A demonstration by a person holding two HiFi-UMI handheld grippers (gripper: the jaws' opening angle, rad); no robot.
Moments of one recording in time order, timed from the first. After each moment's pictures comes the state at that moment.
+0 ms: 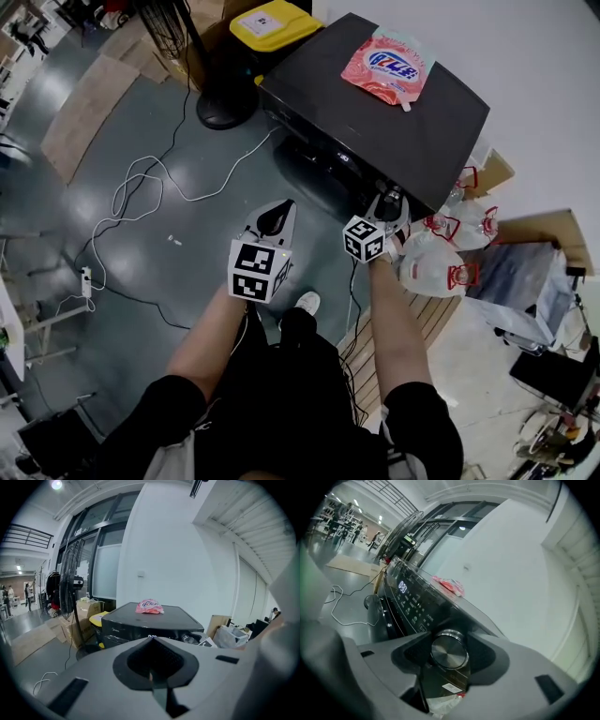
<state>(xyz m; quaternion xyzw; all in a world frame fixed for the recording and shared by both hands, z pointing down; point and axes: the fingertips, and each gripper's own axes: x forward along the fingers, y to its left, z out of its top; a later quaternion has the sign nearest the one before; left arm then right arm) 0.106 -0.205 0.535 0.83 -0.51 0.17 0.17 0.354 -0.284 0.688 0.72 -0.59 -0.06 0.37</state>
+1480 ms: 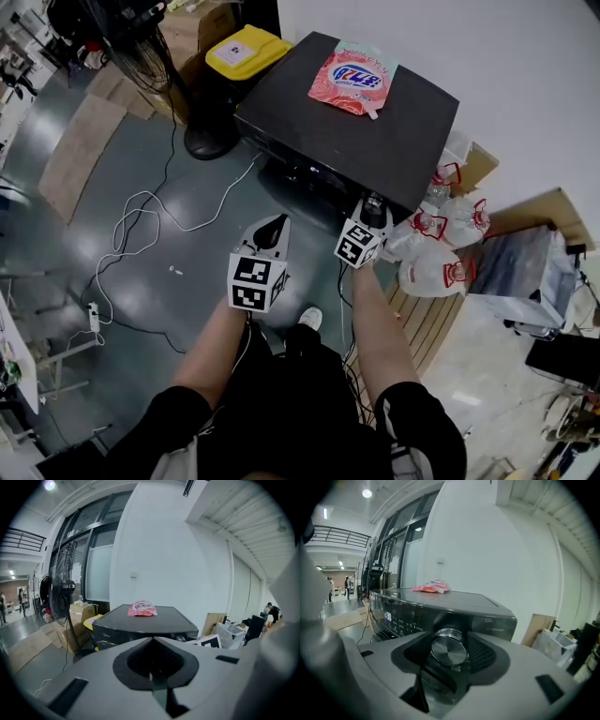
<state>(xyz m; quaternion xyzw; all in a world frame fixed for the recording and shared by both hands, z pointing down) 0.145 -0.208 0.524 0.84 -0.49 0.18 0.15 0.371 -0.280 0.681 0.77 -0.60 0.14 0.18</state>
